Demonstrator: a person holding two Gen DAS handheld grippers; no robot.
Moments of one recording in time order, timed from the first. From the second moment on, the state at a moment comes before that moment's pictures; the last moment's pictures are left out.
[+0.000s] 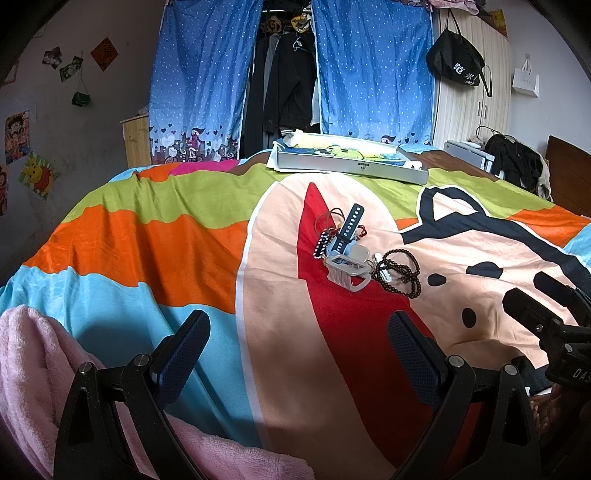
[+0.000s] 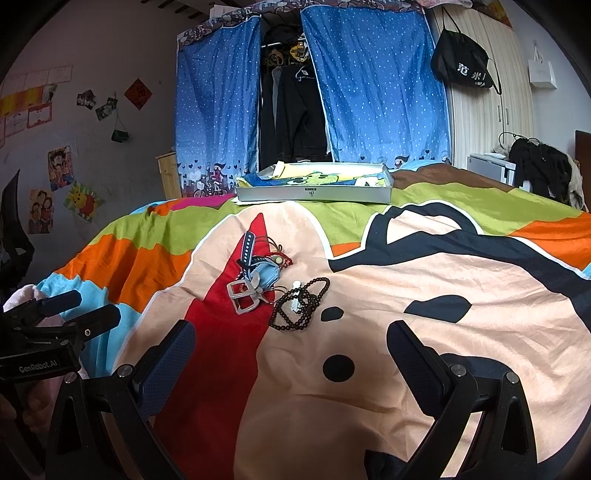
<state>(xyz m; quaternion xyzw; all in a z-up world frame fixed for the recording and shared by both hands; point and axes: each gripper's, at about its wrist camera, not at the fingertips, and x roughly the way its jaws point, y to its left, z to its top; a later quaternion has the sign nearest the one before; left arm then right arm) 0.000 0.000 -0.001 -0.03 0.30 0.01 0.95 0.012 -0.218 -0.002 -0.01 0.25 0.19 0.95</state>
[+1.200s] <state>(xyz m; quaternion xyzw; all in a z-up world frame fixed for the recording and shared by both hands) 0.173 0.006 -0.036 0.03 0.44 -0.15 0.88 0.138 -0.205 -0.039 -0.12 0.38 0.18 0.90</state>
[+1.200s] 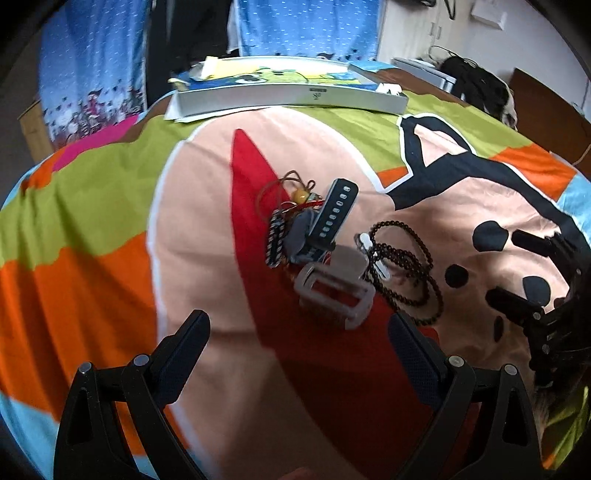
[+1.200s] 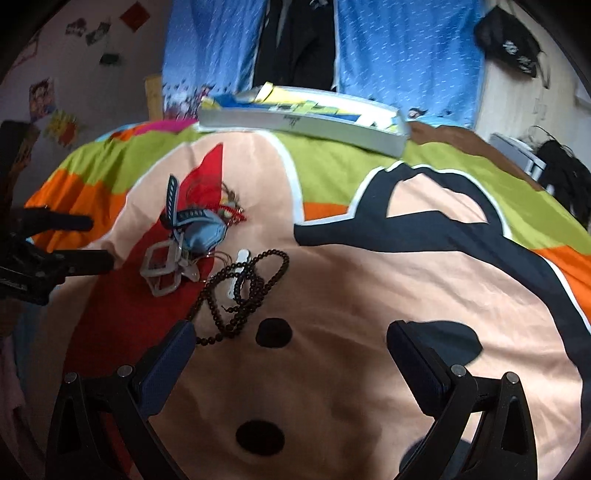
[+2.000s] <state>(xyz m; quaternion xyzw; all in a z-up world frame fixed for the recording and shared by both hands) 0.210 -0.009 -0.074 0.03 0.45 -0.23 0.86 0.191 -0.190 -0.067 -0.12 0.43 0.29 0.84</state>
